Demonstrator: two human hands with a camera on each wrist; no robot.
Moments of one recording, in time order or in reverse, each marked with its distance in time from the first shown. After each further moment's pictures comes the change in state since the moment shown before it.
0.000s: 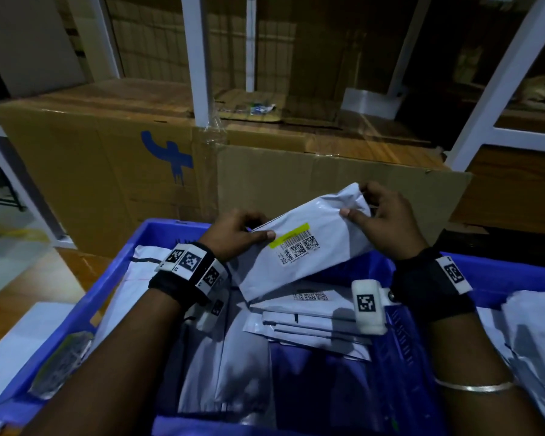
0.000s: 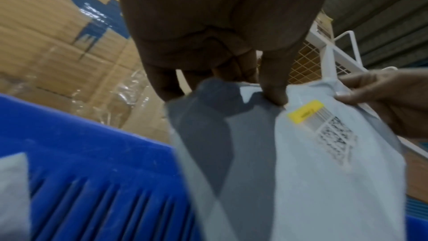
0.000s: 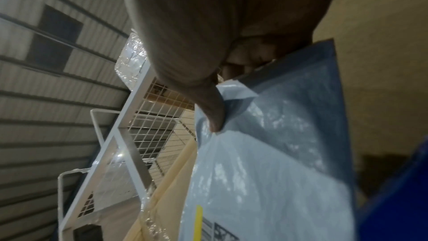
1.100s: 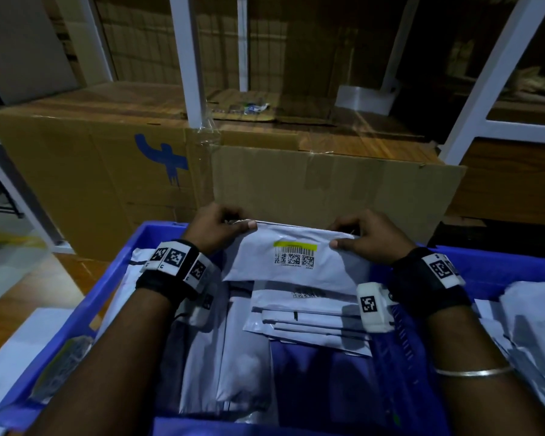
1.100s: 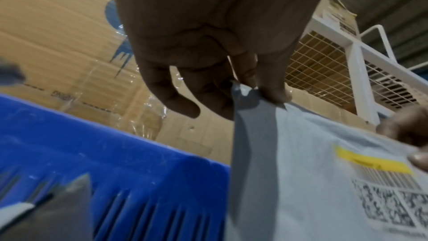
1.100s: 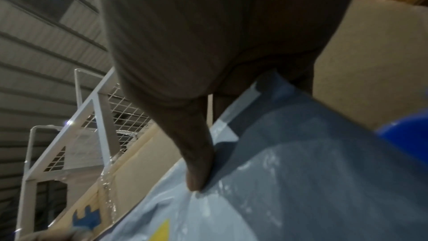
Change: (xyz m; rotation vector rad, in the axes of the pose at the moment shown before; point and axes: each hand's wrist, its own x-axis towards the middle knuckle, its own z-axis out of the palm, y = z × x) left_hand -0.003 -0.004 -0.018 0.062 0.140 -0.102; right_hand -0.004 0.028 0.001 -0.242 -0.426 0.064
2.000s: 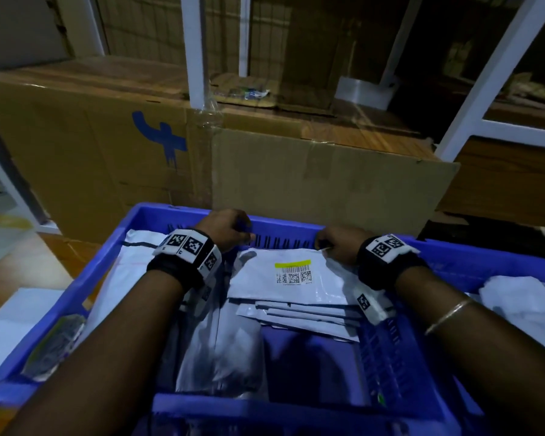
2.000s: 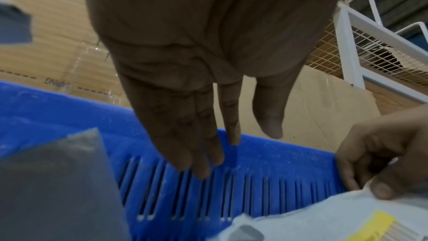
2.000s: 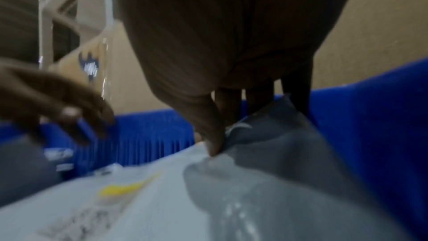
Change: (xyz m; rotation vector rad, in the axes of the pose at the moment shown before) left_hand 0.002 -0.013 0.023 0.332 -0.231 -0.133; right_hand 0.018 0.003 0.037 -0.513 -0.395 0.176
